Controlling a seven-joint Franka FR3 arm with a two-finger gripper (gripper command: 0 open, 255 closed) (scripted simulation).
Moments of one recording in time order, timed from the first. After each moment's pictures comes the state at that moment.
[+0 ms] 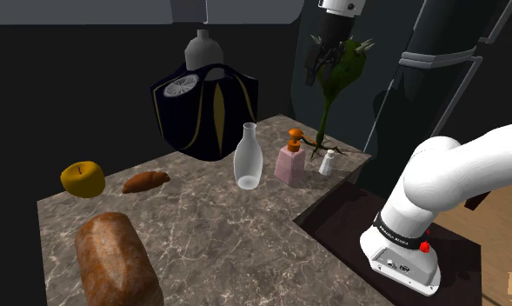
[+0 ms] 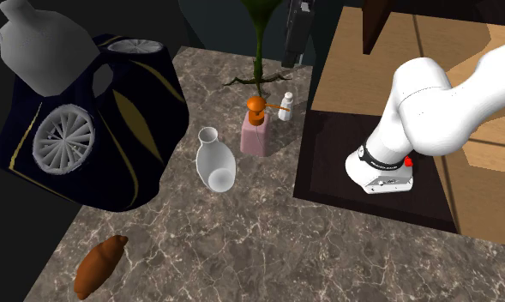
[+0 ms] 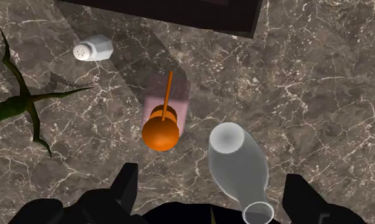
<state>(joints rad) 0.01 -0.77 0.04 -2.28 0.06 1.63 0.04</state>
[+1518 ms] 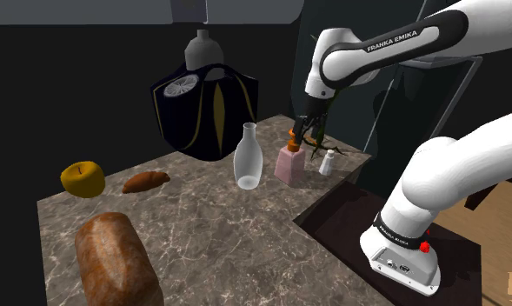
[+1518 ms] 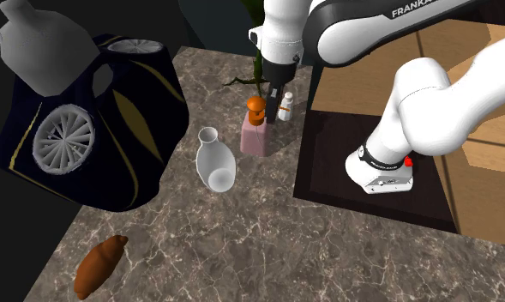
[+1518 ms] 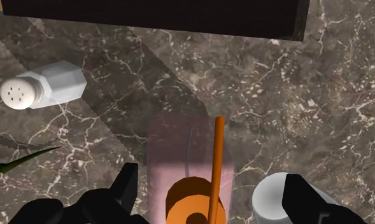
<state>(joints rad) -0.04 -0.63 -0.04 -2.71 0.08 2.09 0.01</state>
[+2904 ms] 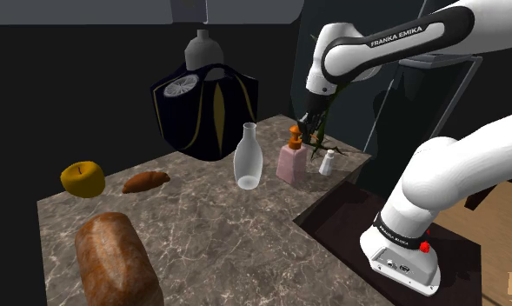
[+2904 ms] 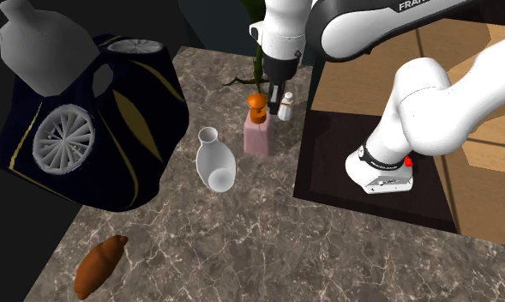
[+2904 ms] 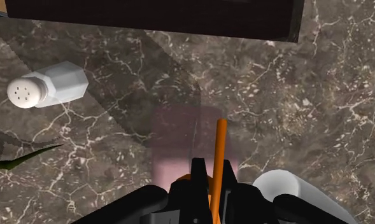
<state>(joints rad) -0.04 -0.65 -0.04 -2.69 0.08 2.05 0.01</state>
